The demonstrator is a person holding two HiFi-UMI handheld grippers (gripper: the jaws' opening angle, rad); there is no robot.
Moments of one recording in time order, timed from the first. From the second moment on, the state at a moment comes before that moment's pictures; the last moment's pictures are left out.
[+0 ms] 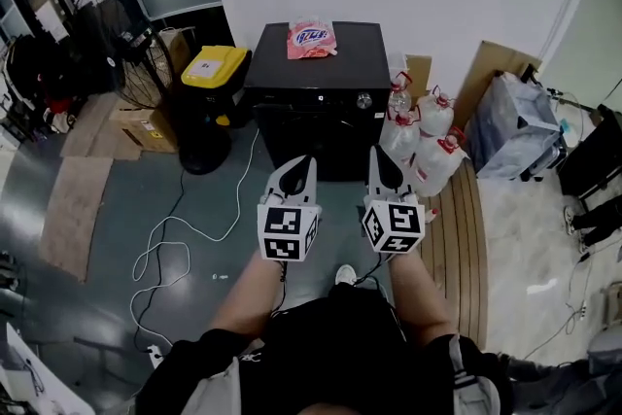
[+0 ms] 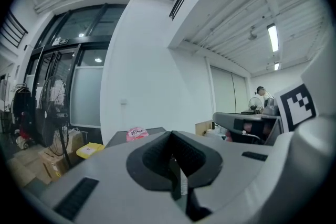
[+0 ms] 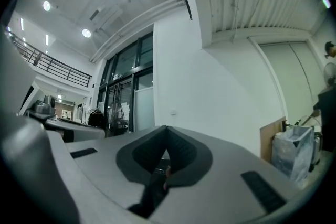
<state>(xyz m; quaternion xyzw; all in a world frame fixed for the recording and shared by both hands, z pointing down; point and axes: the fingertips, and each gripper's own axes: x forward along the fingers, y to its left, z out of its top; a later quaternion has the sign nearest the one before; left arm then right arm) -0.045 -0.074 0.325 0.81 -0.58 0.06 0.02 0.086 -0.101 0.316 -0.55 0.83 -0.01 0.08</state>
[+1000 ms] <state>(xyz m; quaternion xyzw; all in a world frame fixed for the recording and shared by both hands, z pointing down) -0.065 -0.261 0.362 0.79 -0.60 0.08 0.07 0.072 -0.299 0.364 -0.53 0.85 -0.03 0.02</state>
